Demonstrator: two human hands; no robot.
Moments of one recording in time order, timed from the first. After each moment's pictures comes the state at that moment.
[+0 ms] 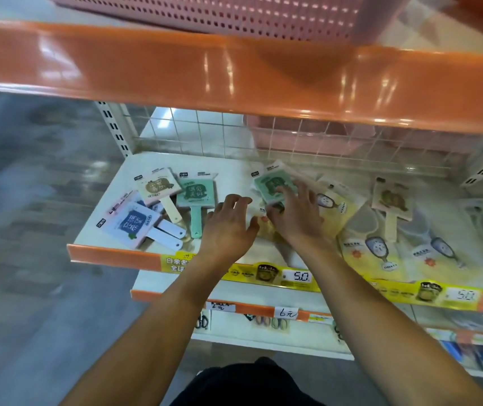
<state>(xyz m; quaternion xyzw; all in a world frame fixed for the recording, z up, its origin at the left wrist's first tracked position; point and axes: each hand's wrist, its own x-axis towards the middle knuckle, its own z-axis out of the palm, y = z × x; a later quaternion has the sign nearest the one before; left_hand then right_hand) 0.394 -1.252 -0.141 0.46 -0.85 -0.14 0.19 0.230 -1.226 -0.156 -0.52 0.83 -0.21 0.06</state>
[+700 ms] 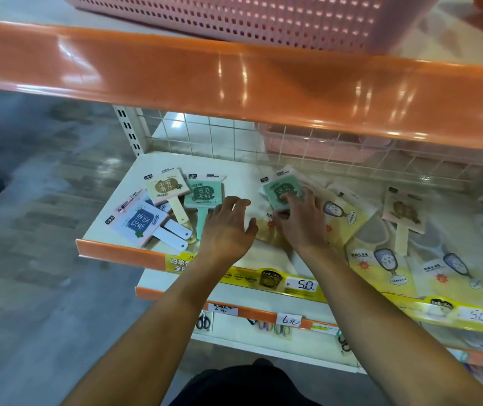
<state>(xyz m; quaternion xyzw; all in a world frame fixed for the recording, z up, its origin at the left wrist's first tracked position) 0.402 -1.257 -0.143 0.50 -0.84 -0.15 0.19 0.226 -1.236 -0.166 -0.53 0.82 -0.20 0.06</state>
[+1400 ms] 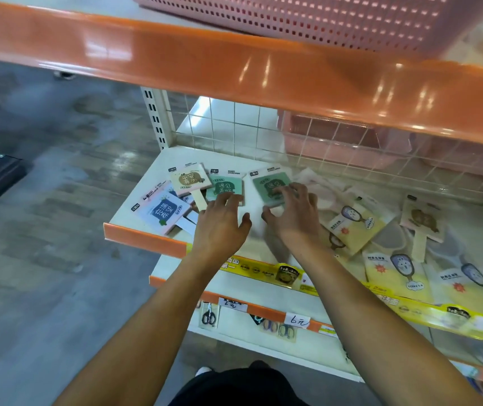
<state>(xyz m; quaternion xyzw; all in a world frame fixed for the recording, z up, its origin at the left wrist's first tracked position) 0.449 -1.257 -0.134 0.54 -0.80 -0.13 0.20 0.286 -1.239 -0.139 -0.57 0.78 -0.25 0.07</state>
